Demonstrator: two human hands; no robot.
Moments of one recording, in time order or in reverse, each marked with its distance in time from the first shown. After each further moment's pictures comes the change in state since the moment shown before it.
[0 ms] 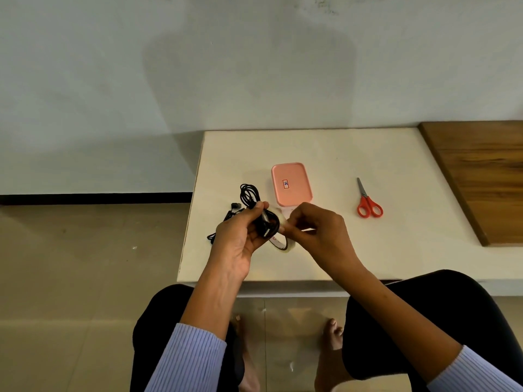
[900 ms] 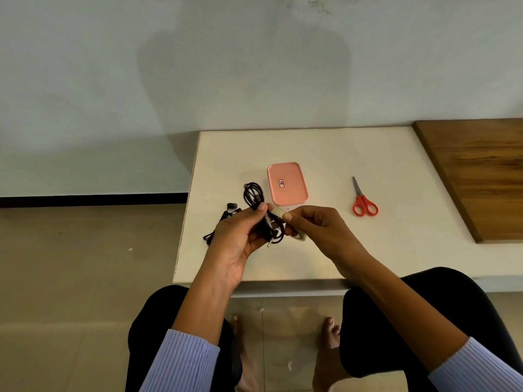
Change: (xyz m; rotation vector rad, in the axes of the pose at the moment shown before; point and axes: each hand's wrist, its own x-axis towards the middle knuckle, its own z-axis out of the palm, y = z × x) left_hand -0.010 0.000 -0.001 0.135 -0.124 0.053; right_hand 0.004 -0.008 -0.017 0.282 -0.171 0.273
